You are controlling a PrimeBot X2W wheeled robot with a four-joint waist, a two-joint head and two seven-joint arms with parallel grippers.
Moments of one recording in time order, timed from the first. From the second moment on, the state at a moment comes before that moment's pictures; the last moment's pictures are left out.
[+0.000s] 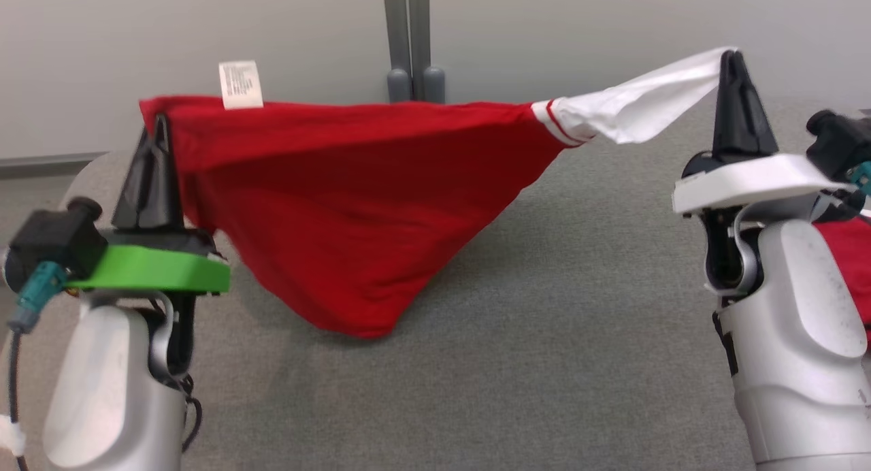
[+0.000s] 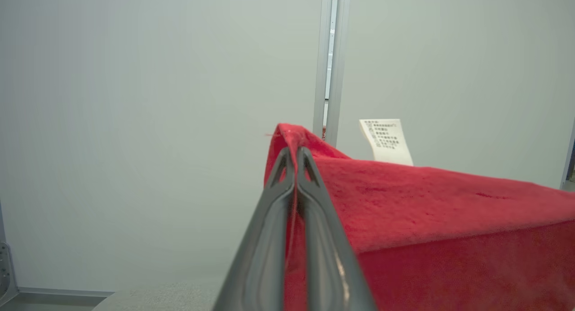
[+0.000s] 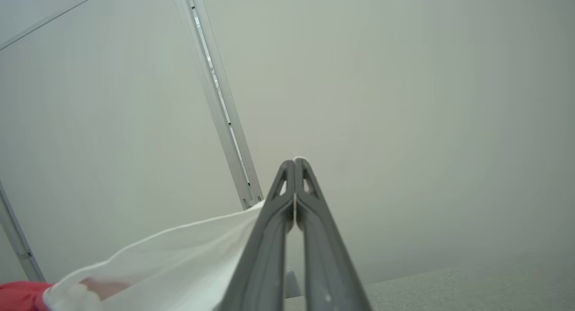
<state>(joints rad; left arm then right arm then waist) -0.41 0.14 -0.03 0.25 -0.31 -0.12 -0.26 -0.57 -0.05 -0.07 0.39 0.31 0.13 -0.26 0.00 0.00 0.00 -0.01</state>
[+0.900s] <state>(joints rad) -0.87 0.30 -0.17 0.42 -0.49 -0.12 -0.03 -1.03 -0.13 0.01 0.48 0.23 0.13 -0.21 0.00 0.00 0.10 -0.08</state>
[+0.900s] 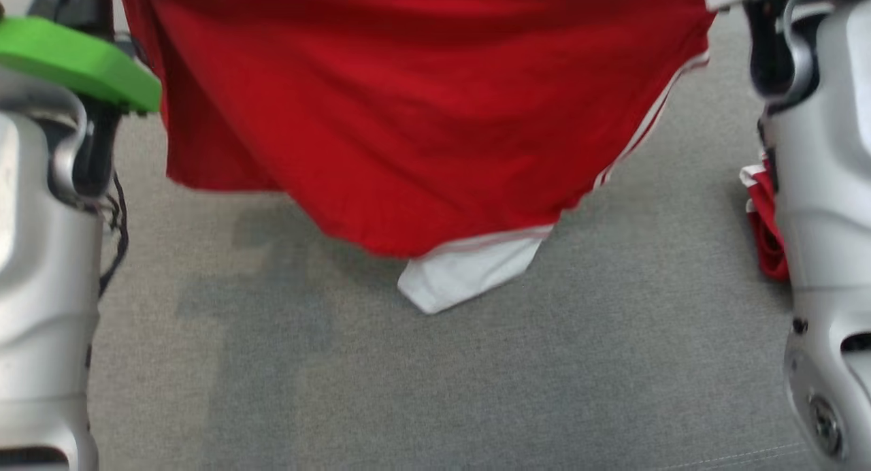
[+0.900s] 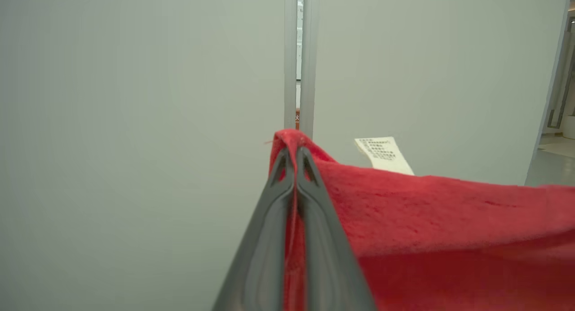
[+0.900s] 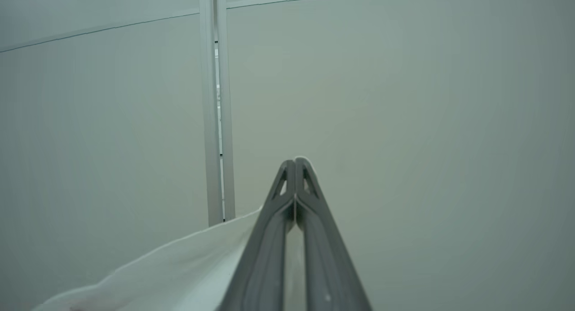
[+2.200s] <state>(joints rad) -0.39 0.08 -0.17 0.79 -0.71 -0.13 -0.27 -0.31 -0.05 -0.14 0.39 0.36 0.13 -0.26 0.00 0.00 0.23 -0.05</state>
